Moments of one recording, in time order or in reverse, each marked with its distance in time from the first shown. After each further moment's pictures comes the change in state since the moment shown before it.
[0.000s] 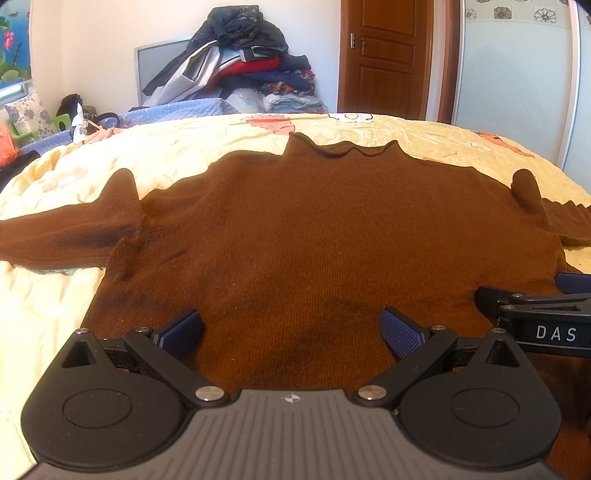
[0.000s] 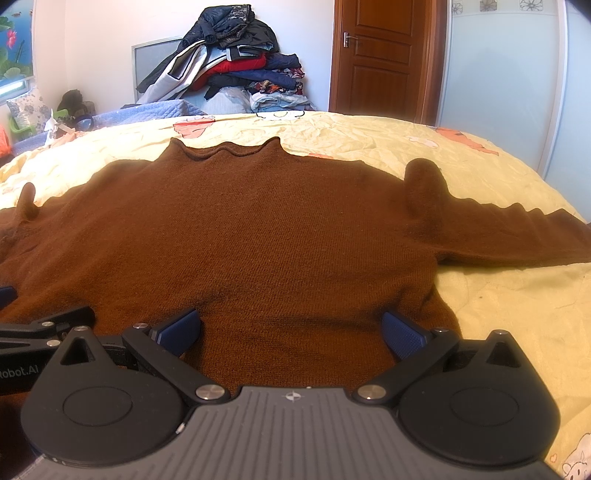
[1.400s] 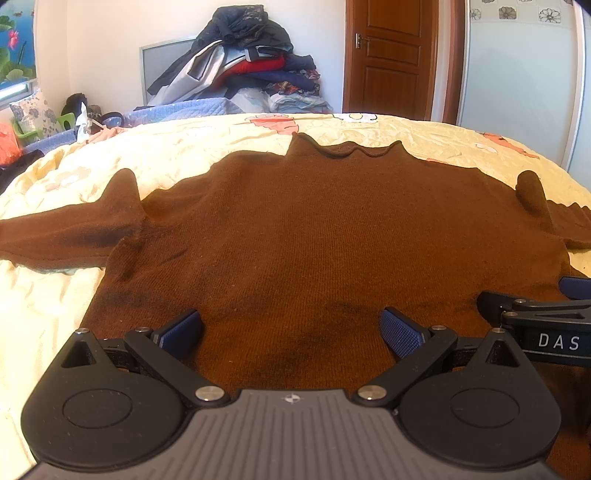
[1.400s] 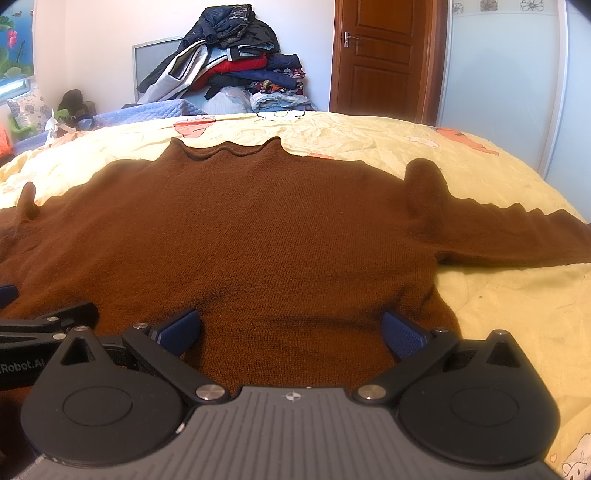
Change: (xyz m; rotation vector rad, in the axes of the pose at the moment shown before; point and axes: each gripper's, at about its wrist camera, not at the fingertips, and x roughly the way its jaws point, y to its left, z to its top) left arm 0.002 -0.005 0.002 -0.005 0.003 0.022; right arm -0.001 0.005 0.000 0.002 0.001 0.000
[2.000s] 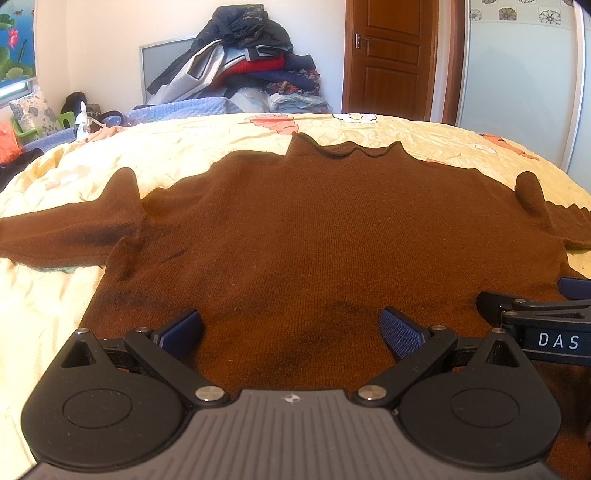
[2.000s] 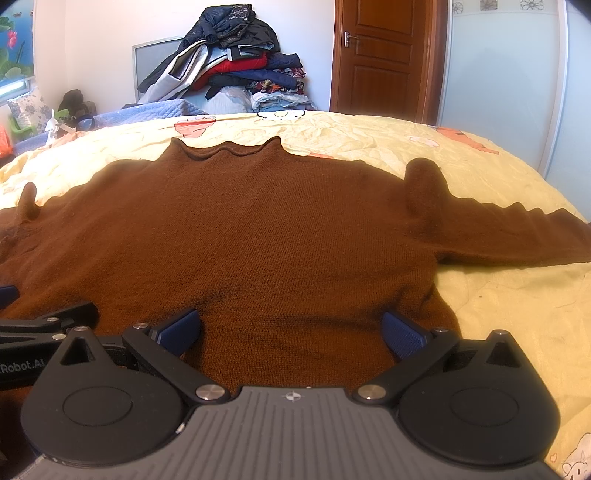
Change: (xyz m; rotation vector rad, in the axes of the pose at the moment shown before) left arm 0.000 0.000 0.000 -0.004 -0.001 -0.006; right arm -0.001 -0.003 0.000 0.001 0.000 0.002
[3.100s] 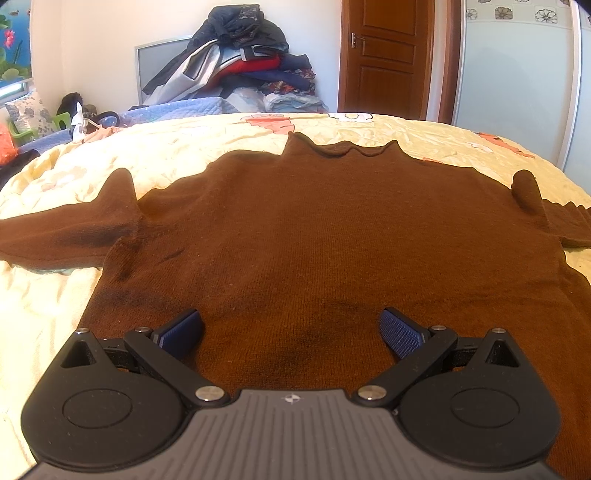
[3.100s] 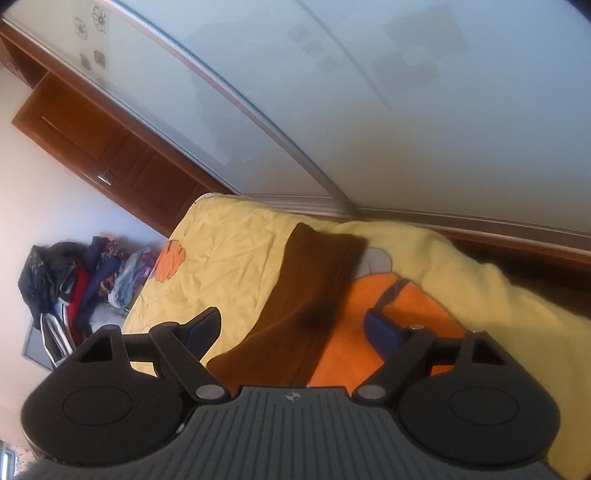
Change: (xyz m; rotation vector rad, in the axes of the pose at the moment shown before) left arm 0.001 0.005 -0.001 0.005 -0.001 -0.021; right arm 0.004 -0.458 0.009 1.056 -0.154 -0.094
